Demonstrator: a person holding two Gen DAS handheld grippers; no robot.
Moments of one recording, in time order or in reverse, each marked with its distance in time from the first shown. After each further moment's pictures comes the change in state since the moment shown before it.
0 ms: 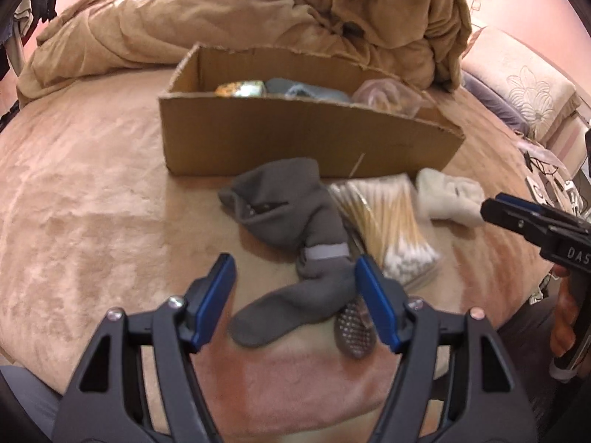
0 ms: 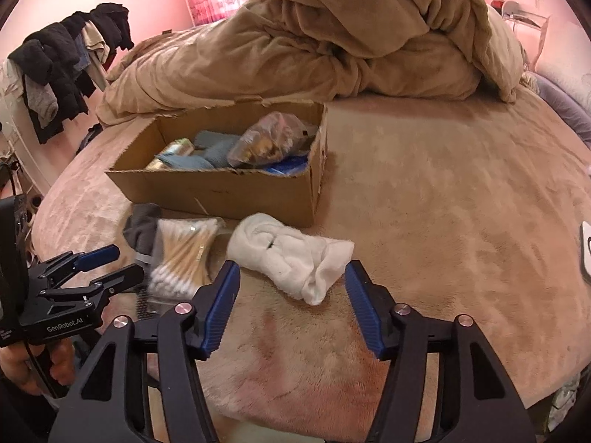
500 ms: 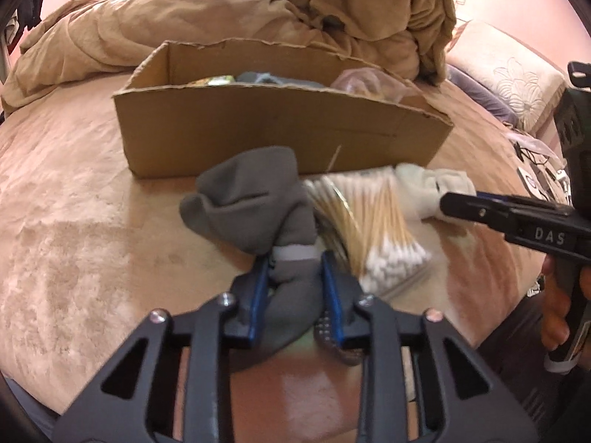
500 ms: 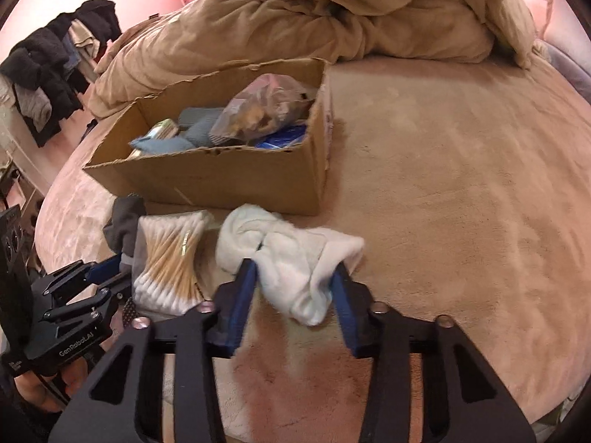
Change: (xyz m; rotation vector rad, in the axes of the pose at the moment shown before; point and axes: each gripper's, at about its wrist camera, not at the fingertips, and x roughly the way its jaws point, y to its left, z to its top) left arm 0.009 -0.013 -0.003 0.044 -0.013 -0.047; right arm 0.033 -0.002 0.005 0.021 0.081 0.046
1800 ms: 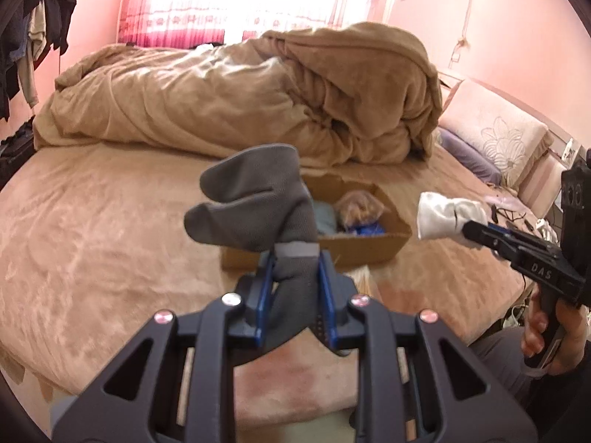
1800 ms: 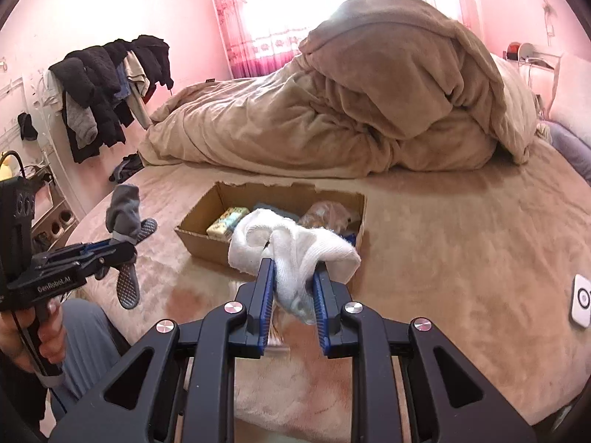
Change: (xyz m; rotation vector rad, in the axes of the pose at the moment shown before) left arm -0.150 0.036 0.051 -0.033 -0.219 -0.012; right arm -0.117 0.044 0.022 -0.111 -0.297 0.052
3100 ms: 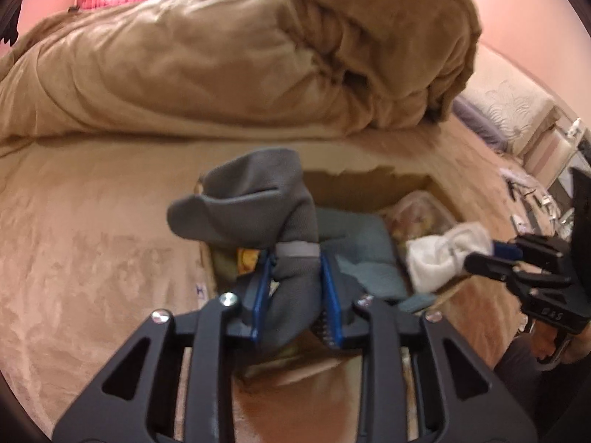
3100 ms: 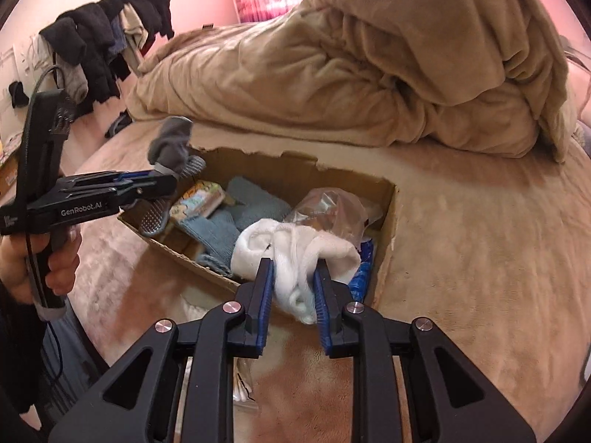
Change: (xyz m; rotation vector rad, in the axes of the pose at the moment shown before) left arm 0.178 0.043 0.050 0.056 0.230 -0.070; right arm 0.124 -0.016 0.018 -0.074 0.220 0.021
